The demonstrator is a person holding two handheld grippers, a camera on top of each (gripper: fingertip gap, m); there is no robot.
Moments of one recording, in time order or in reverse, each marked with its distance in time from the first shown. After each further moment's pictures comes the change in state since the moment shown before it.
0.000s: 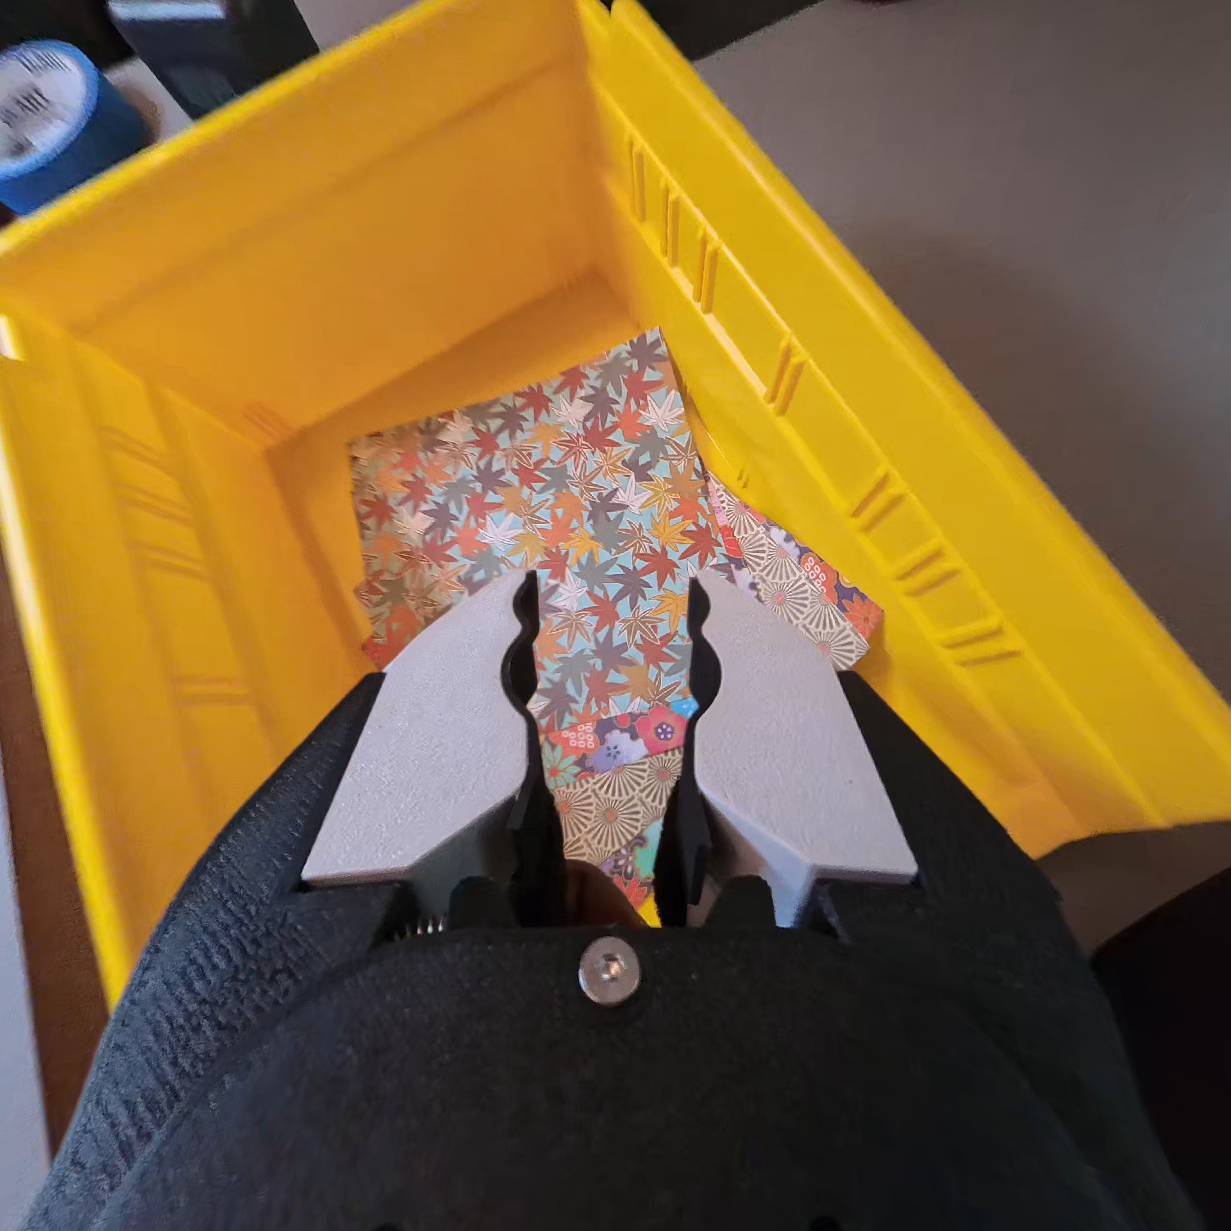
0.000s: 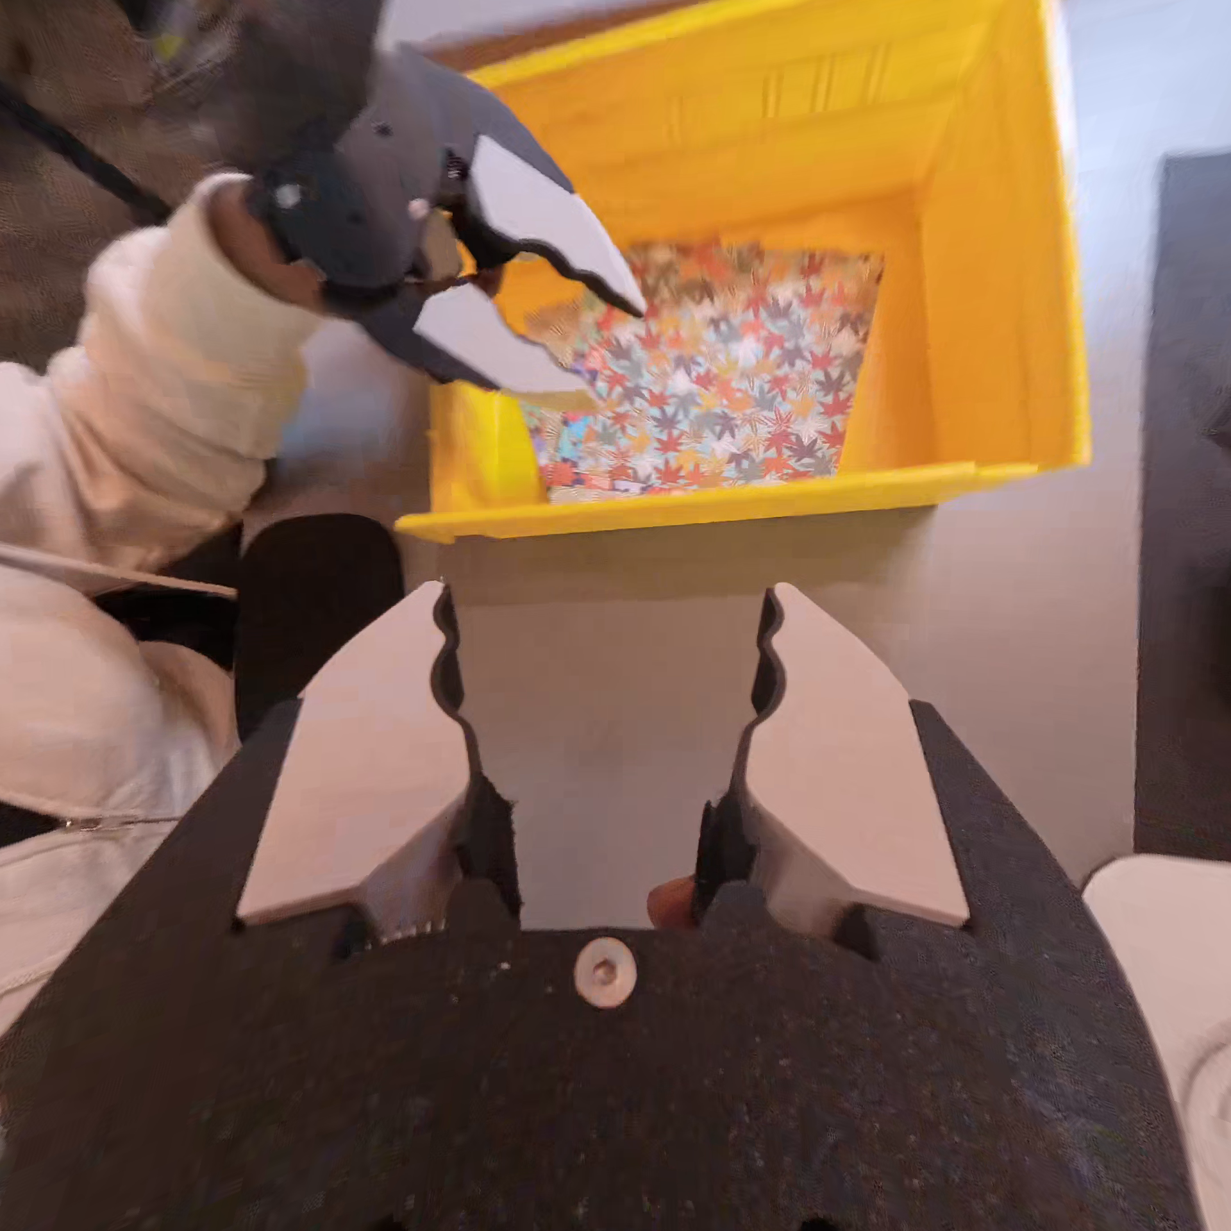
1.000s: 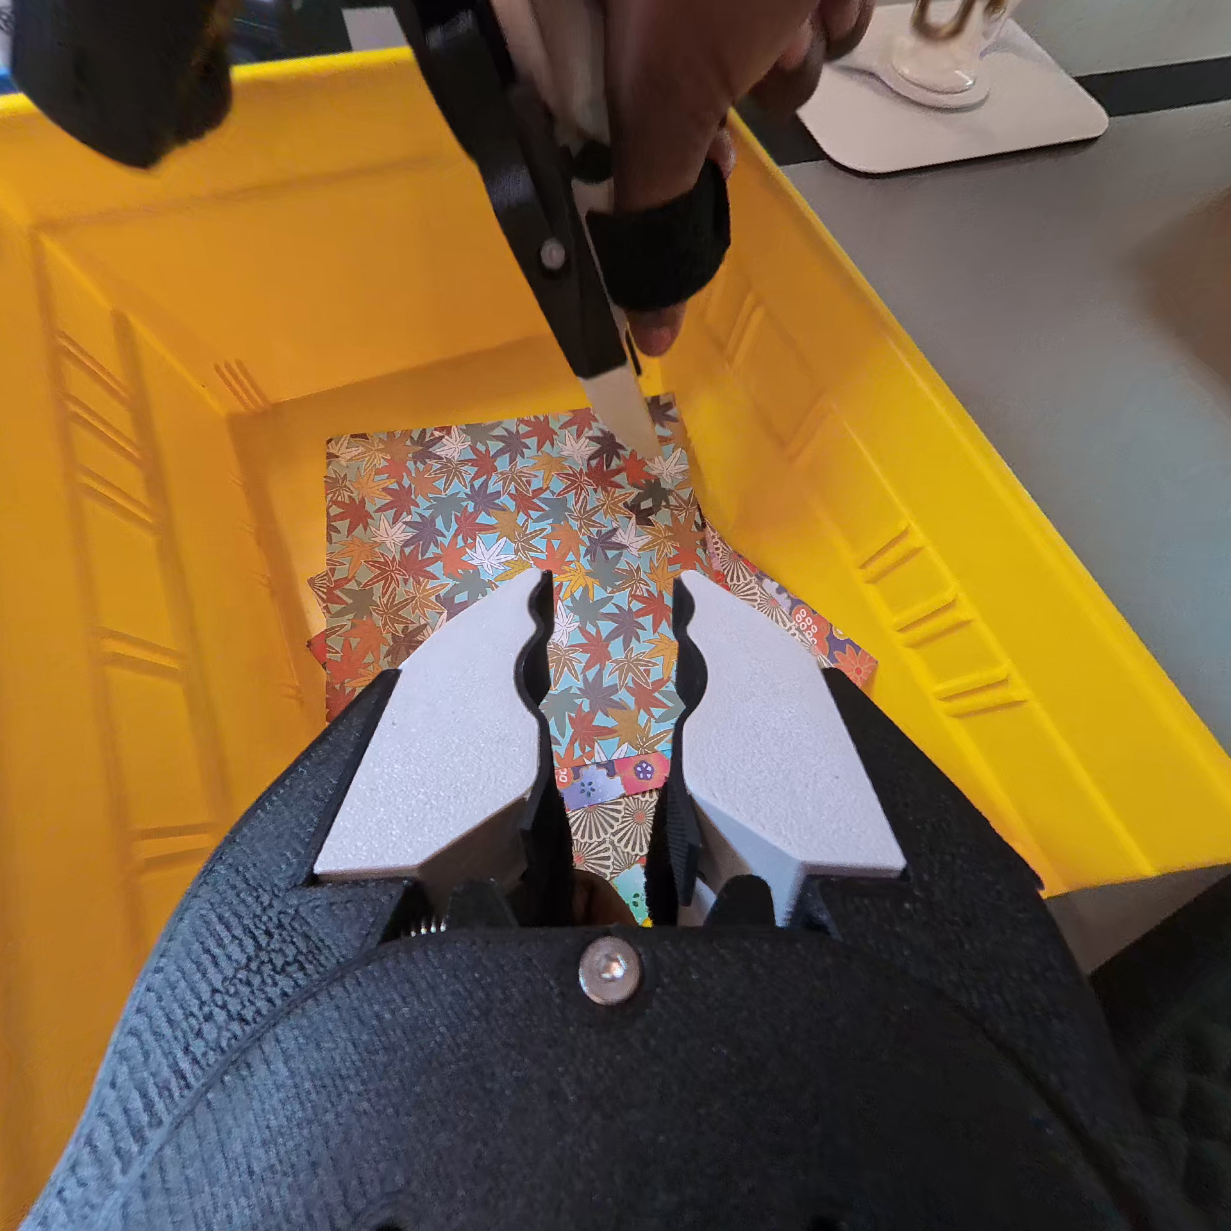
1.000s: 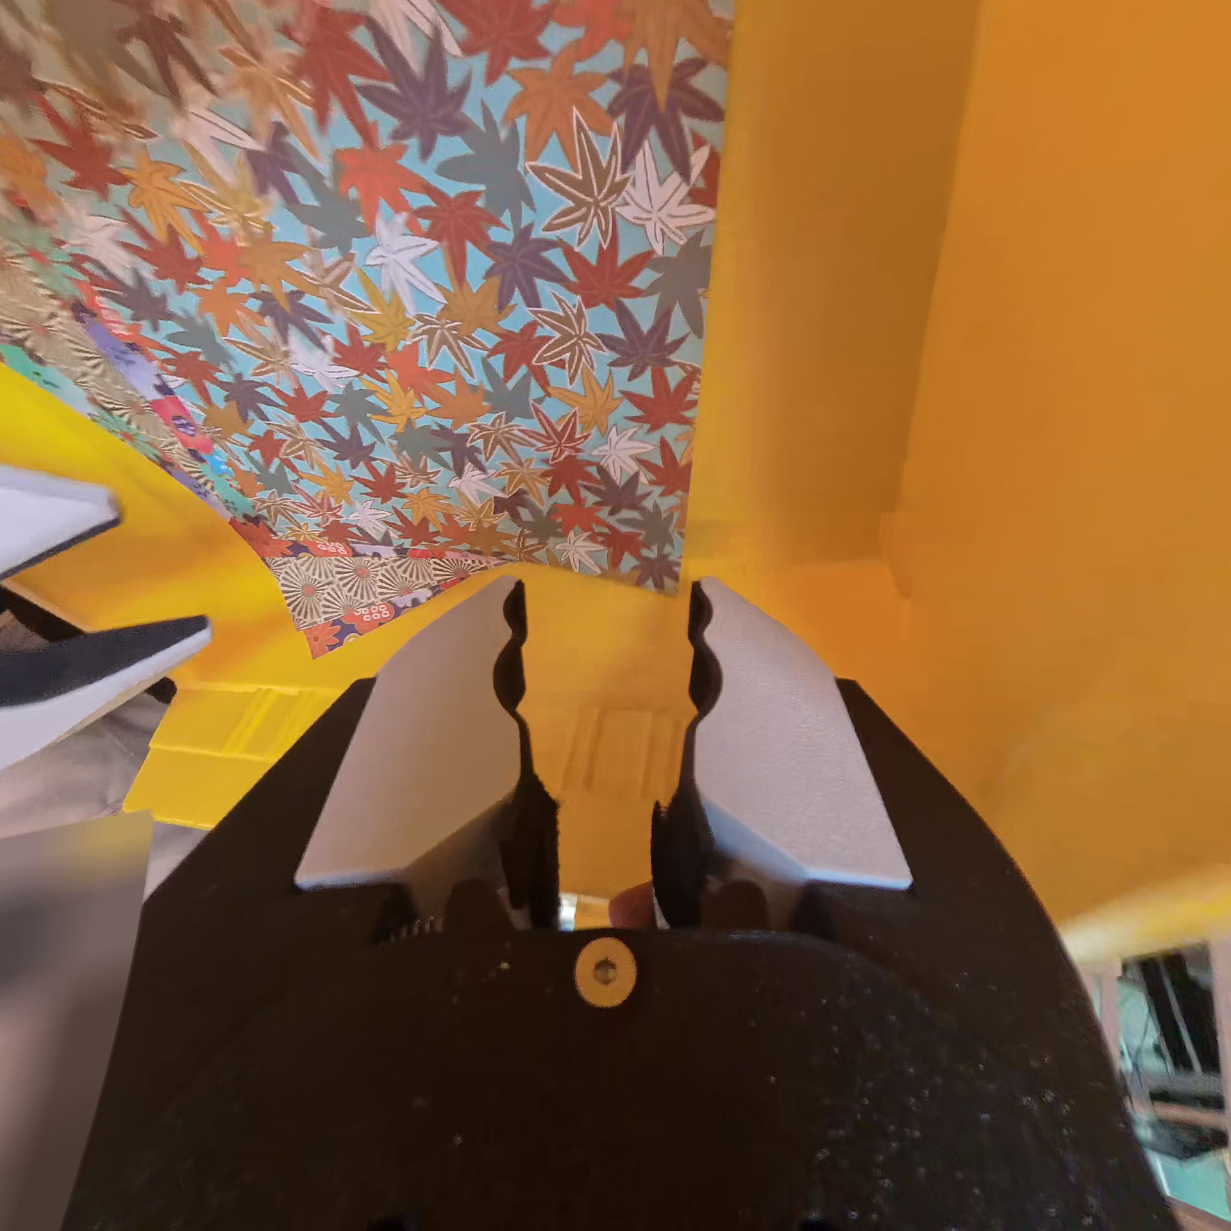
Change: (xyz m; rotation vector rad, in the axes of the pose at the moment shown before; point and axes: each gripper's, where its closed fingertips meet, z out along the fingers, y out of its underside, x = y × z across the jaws) left arm 0.001 -0.003 0.008 0.134 0.092 -0.185; right arm 0.097 0.014 0.144 -0.911 0.067 0.270
